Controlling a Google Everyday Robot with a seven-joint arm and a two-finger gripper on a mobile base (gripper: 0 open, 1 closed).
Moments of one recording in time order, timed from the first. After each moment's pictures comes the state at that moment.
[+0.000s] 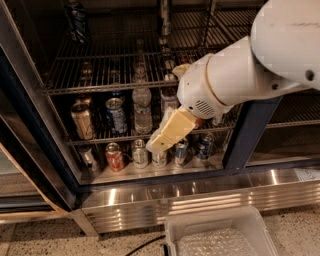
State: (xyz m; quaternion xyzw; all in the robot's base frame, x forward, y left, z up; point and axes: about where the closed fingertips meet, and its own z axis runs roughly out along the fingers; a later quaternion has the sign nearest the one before) arm 0.471 -0.011 0.934 -0.58 0.71 0.11 0.38
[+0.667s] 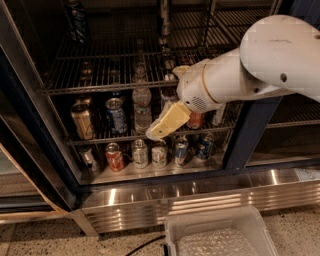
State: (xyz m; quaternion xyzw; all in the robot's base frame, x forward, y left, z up) arm 0.527 -0.011 0.905 -0.55 0.71 0.14 0.41
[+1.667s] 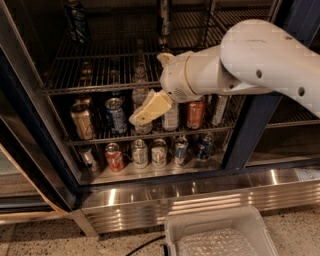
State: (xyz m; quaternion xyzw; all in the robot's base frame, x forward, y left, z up) arm 0.562 0.027 0.919 -0.55 0.67 0.15 0.47
